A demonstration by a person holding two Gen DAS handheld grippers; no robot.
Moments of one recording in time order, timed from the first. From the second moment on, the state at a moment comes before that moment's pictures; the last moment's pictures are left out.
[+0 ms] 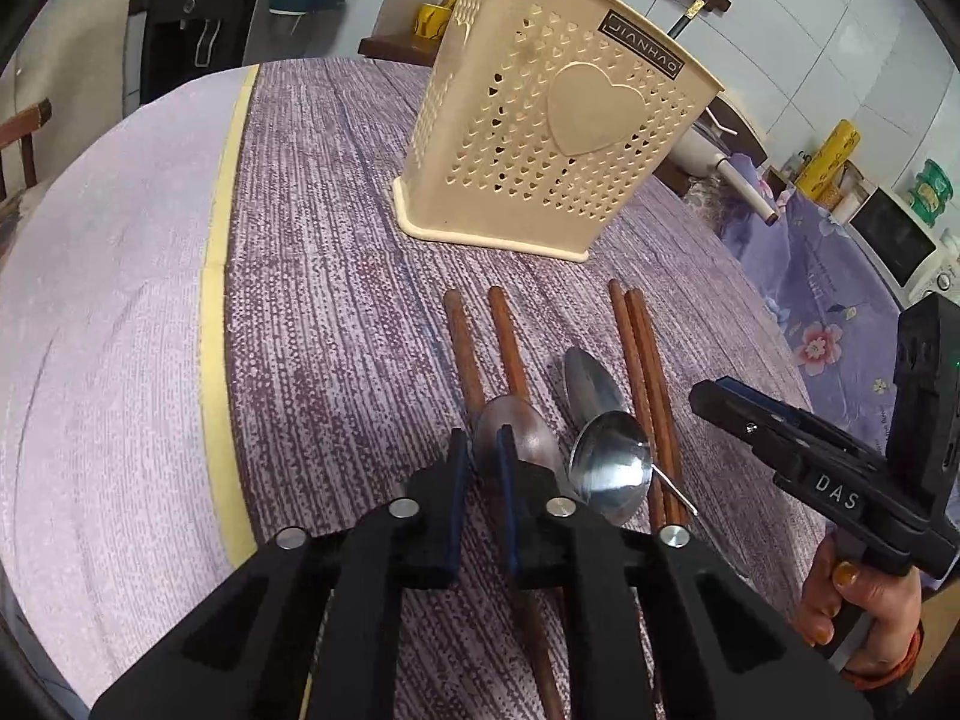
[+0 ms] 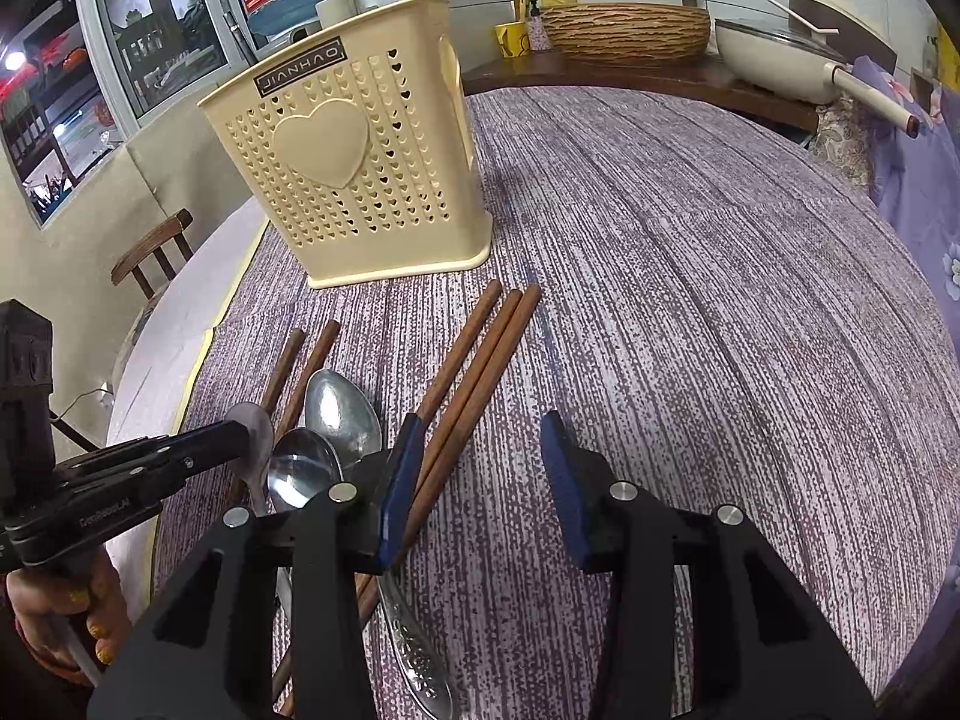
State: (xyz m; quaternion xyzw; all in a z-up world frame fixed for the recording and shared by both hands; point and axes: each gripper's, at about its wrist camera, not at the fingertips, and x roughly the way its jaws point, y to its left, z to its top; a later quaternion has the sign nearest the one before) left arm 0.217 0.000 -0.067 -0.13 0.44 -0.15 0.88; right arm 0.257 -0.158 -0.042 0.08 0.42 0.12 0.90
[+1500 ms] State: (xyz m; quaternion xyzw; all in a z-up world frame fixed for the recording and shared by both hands) left arm 0.244 0.022 -0.041 -0.02 0.44 -0.05 0.89; right arm 0.326 -0.125 -0.050 0.01 0.44 0.06 0.89
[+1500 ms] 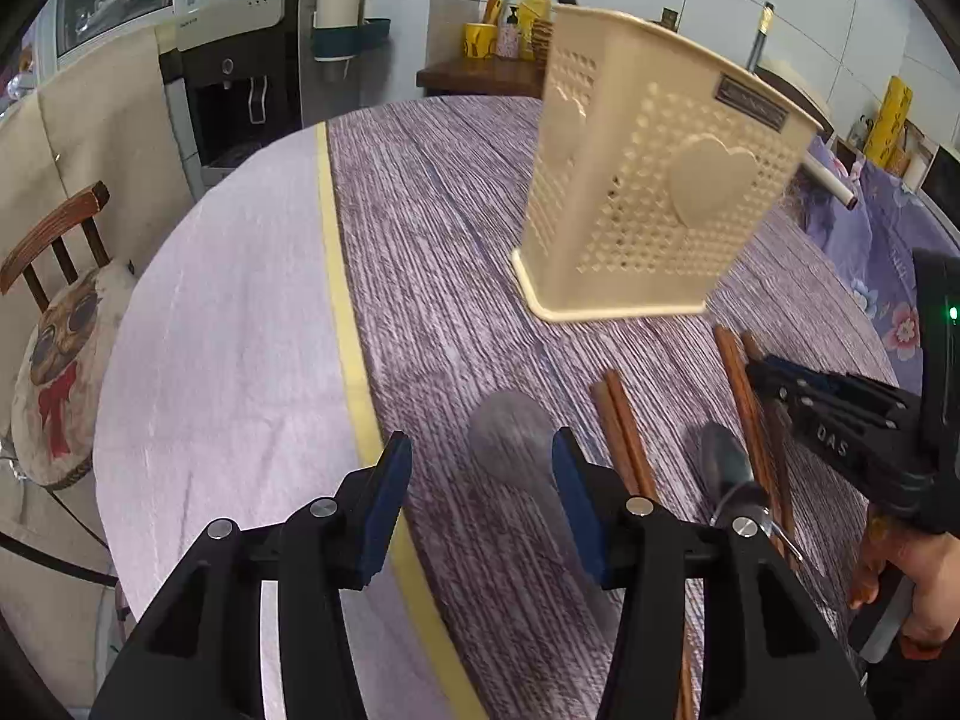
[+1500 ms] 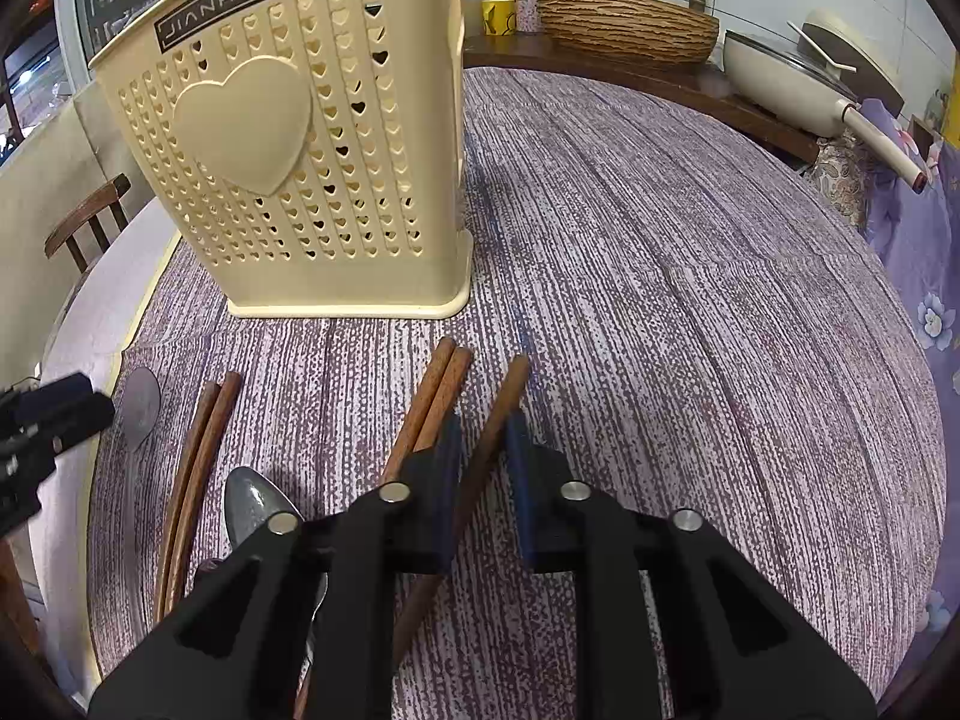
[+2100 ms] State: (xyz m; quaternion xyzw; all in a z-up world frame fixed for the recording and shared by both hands) left arm 0.270 -0.013 -0.058 0.03 0.45 0.00 0.89; right arm 0.329 -0.141 -0.053 0.04 0.44 0.06 0.90
